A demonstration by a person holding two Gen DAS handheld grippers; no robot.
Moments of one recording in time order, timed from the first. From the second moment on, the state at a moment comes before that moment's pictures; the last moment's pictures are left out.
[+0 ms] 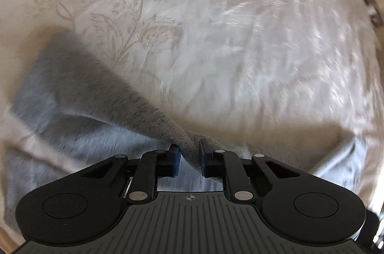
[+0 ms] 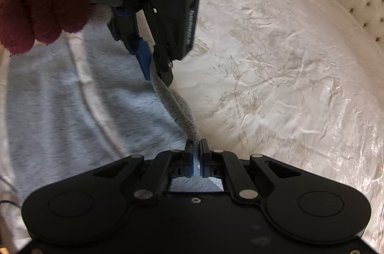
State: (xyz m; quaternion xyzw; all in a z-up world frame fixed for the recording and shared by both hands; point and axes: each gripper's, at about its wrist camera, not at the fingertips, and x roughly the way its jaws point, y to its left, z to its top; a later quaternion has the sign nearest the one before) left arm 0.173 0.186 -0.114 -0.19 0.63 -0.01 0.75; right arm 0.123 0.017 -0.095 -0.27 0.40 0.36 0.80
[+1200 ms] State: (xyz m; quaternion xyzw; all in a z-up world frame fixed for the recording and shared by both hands) left arm 0.032 0.153 -0.165 -0.06 0.69 -0.03 0.72; right arm 0.165 -0.131 -0.133 -0.03 0.54 -0.14 0.83
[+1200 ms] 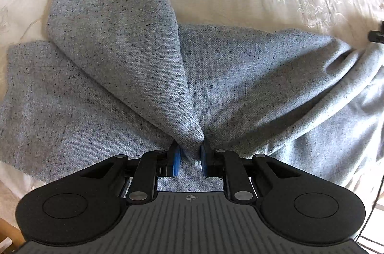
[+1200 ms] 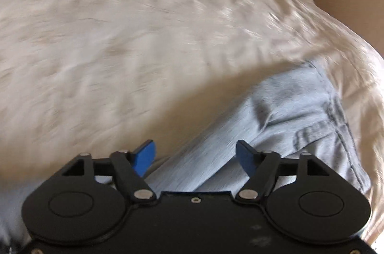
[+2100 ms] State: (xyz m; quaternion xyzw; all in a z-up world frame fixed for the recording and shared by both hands) left arm 0.005 0.141 -0.147 -0.03 0.69 0.00 0.72; right arm 0.016 -0.268 -0.123 0.16 0.54 -0.22 0.80
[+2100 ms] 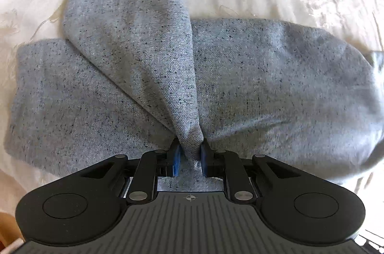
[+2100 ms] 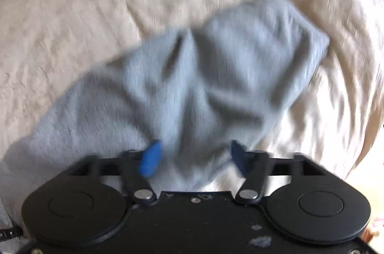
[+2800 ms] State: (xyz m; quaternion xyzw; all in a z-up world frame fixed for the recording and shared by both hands) left arm 0.002 0.082 -0.127 -0.04 0.66 0.11 0.74; right arm 0.023 -0.481 -0.169 0.32 0.51 -0.27 0.75
